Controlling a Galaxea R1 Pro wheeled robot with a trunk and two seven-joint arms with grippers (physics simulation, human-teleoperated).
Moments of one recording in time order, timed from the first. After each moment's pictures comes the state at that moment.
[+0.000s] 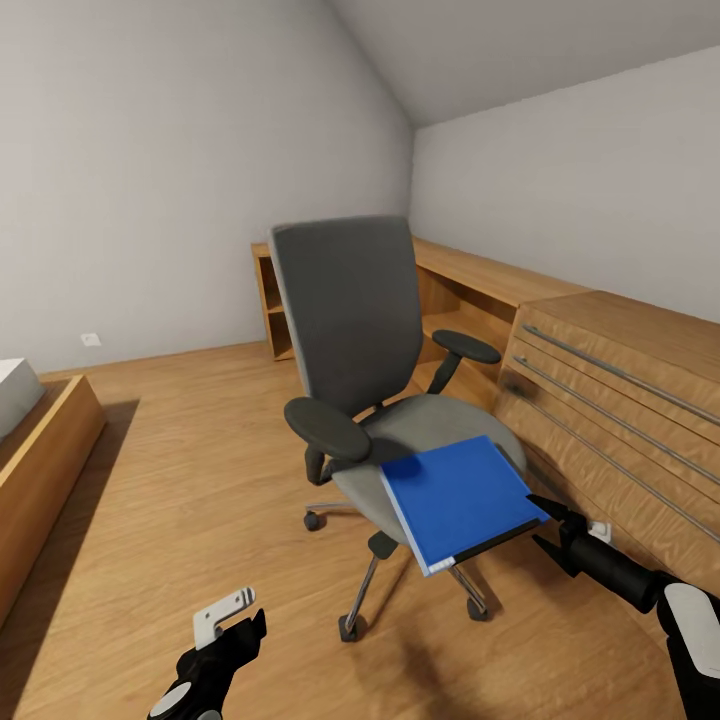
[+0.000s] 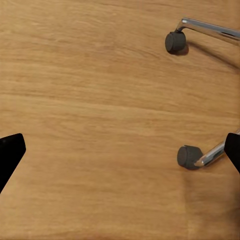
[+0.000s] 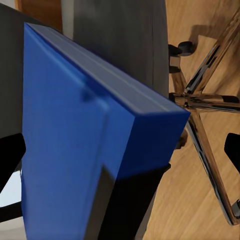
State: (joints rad) left arm 0.02 0.02 -0.27 -1.54 0.60 0.36 0.66; right arm -0.39 -0.20 -0.51 -1.08 -1.05 0.97 0.27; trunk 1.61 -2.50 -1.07
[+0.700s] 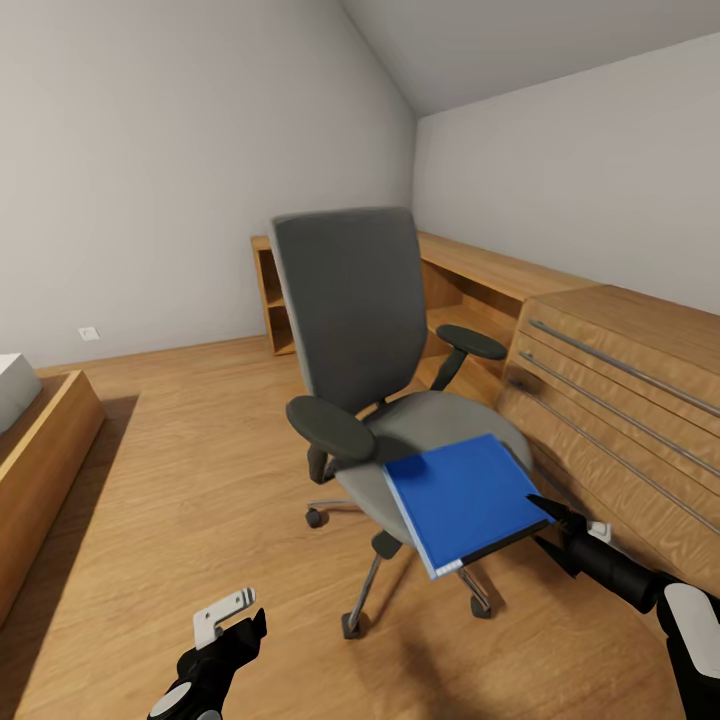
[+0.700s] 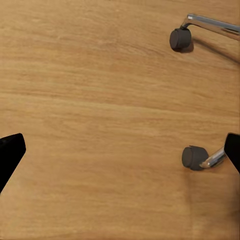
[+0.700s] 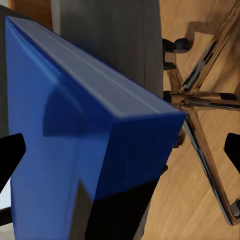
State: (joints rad) left arm 0.02 0.02 -0.27 -1.54 0.61 0.36 0.66; right arm -0.39 -0.19 -0.51 -1.08 -1.05 0.96 0.27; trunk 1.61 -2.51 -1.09
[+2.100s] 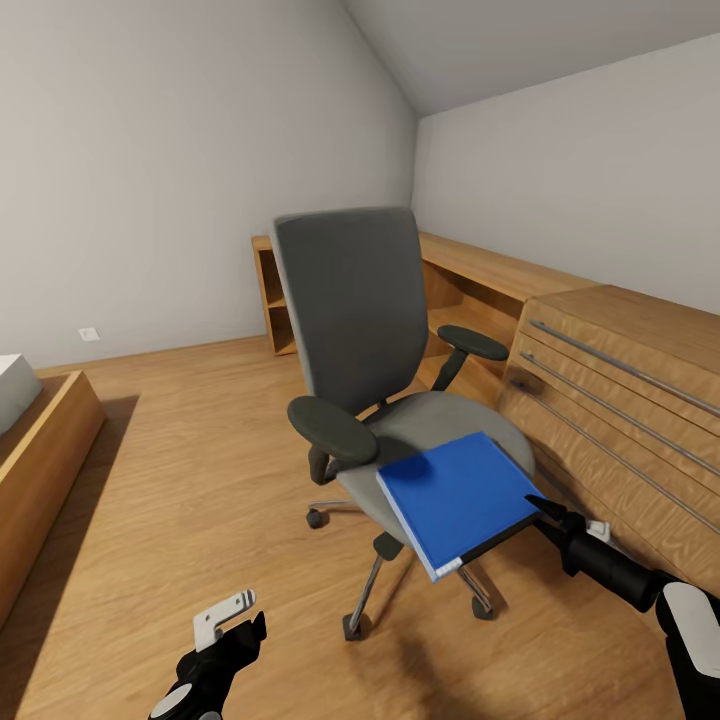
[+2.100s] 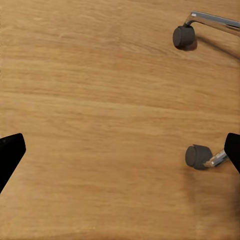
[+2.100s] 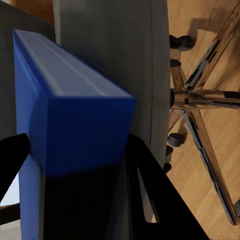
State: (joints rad) left arm 0.02 0.02 -0.27 -1.53 0.60 0.36 0.66; right arm -0.39 -0.20 -0.51 -1.08 -1.06 0.97 0.27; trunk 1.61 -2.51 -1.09
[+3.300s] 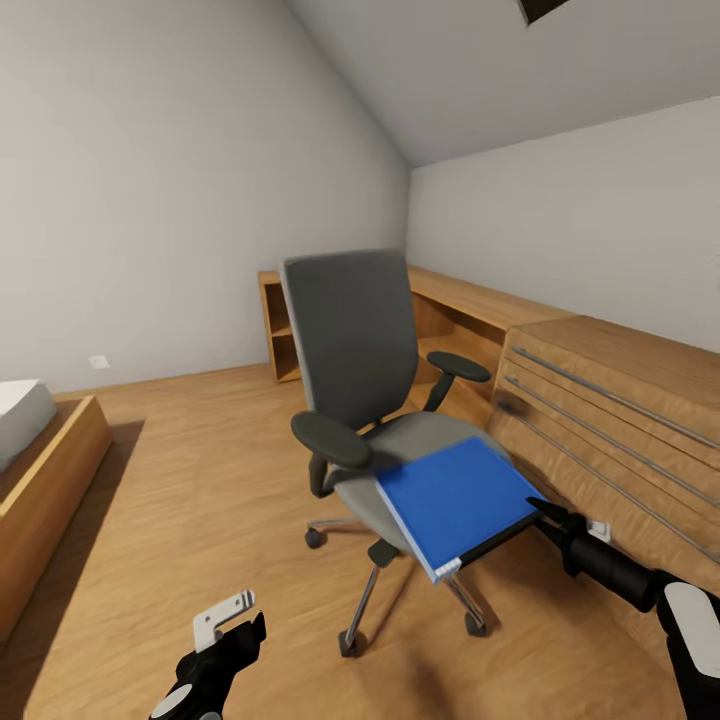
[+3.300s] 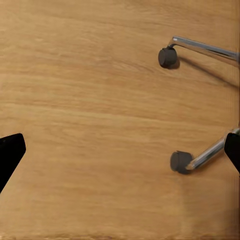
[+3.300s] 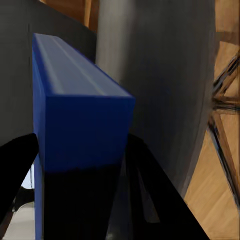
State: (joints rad) left arm 0.02 0.02 -0.27 -1.52 0.61 0.36 0.66; right arm -0.39 -0.20 -0.51 -1.08 -1.05 0.97 0.27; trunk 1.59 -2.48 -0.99
